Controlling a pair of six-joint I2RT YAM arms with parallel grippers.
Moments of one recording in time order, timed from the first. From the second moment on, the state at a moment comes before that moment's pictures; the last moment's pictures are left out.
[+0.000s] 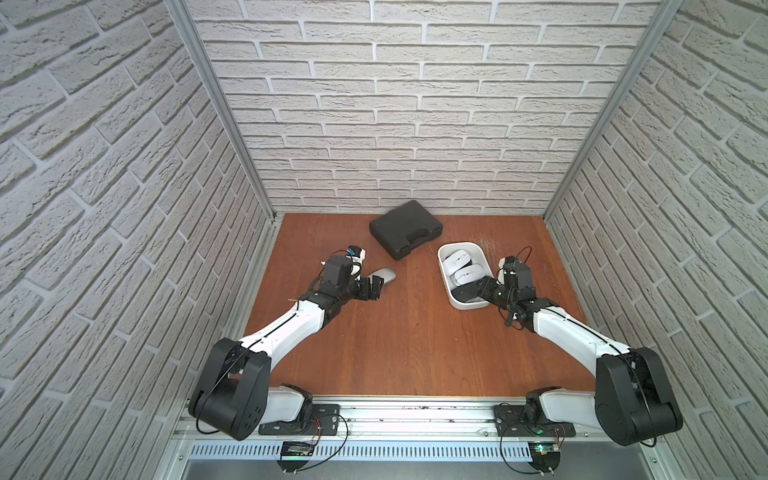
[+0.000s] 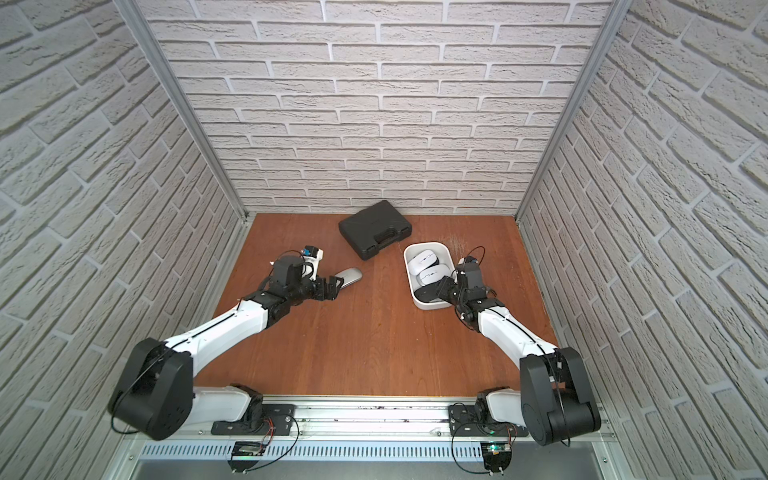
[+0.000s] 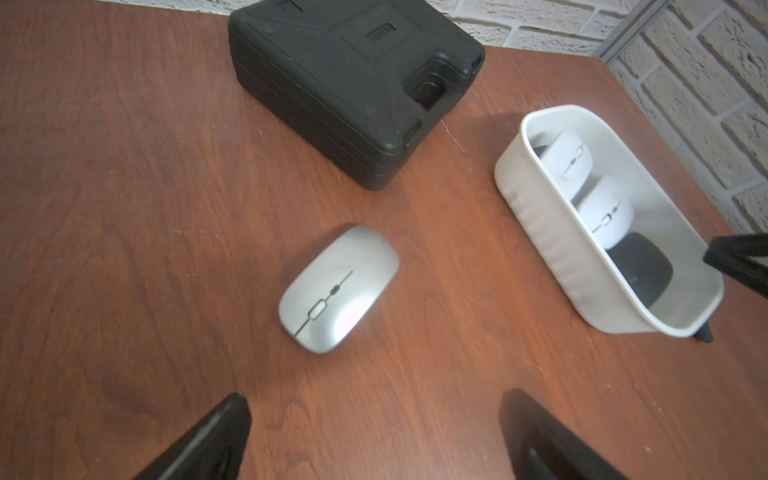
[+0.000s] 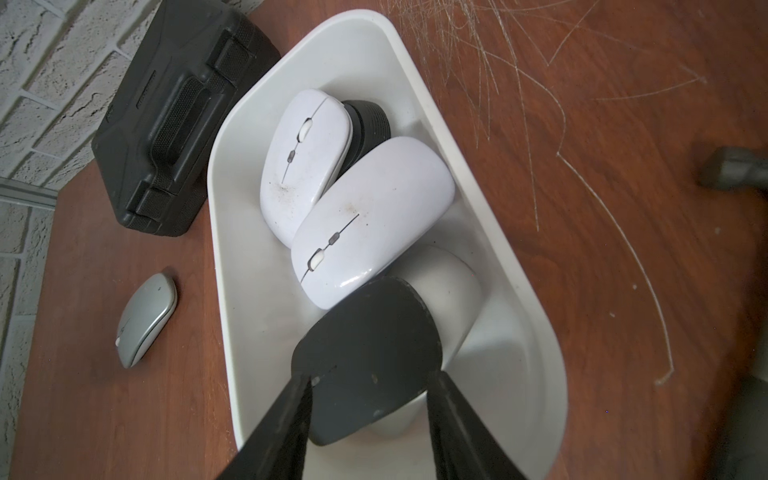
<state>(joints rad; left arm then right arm) -0.38 1.38 0.77 -0.04 0.17 -0.23 0.14 1.30 0.65 -0.11 -0.06 0.61</state>
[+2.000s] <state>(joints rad) -0.56 2.04 1.38 -0.49 -0.09 -0.23 0.14 1.24 0.65 -0.12 -0.07 0.60</state>
